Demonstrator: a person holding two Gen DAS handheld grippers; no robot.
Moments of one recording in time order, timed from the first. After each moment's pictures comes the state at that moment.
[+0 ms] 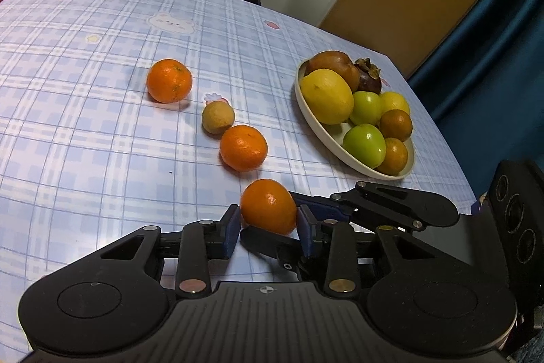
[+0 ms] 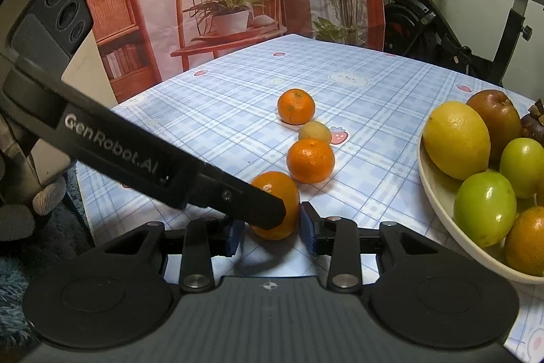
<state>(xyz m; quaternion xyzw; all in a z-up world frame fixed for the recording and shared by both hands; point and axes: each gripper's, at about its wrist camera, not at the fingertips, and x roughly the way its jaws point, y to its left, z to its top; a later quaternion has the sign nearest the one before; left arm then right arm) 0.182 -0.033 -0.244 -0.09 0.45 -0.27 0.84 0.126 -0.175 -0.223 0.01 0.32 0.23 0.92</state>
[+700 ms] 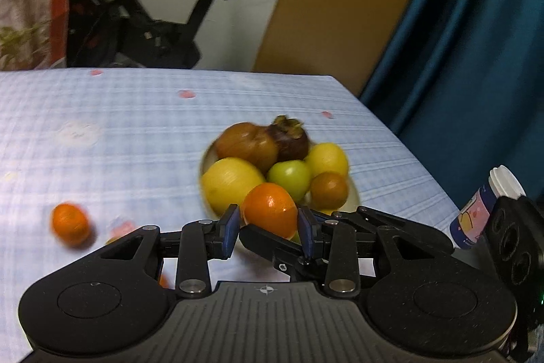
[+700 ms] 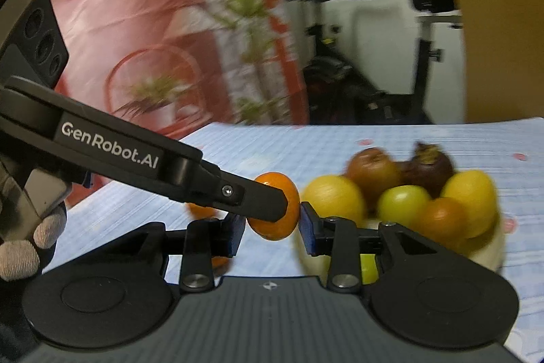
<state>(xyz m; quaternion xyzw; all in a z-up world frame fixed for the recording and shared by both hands) 0.218 -0.137 -0.186 -0.01 0.37 -0.35 0.86 0.114 -0.249 -0.190 0.11 0.21 0.09 0.97</state>
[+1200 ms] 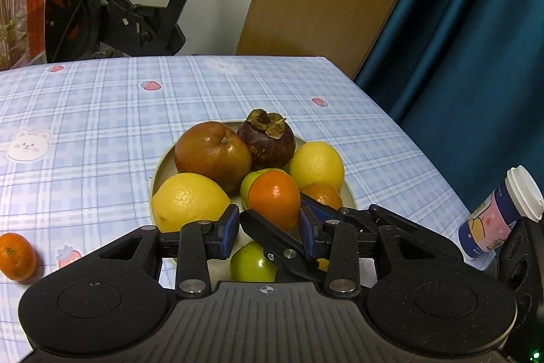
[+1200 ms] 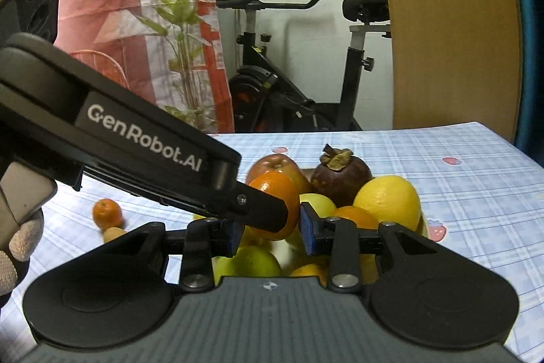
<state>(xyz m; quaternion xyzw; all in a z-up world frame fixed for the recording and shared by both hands) 0.243 -0.185 -0.209 0.00 0.40 -0.35 0.85 0.125 -0.273 -0.202 0.08 0.20 -0.03 0.98</state>
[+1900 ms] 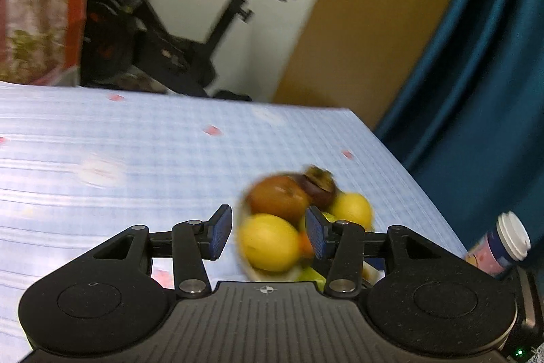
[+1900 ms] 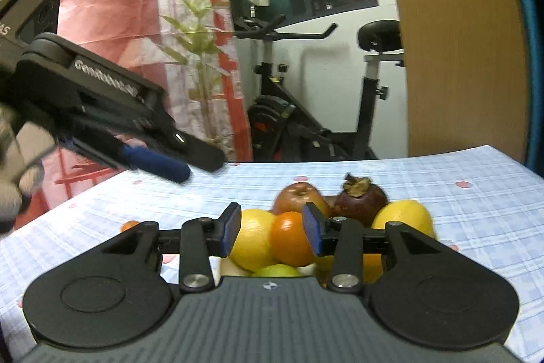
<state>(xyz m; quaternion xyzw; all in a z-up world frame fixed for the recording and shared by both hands) 0.251 -0.098 -0.163 -0.05 0.35 -0.31 0.88 0.107 -0.260 -0.195 0.09 0.14 0.00 0.99</state>
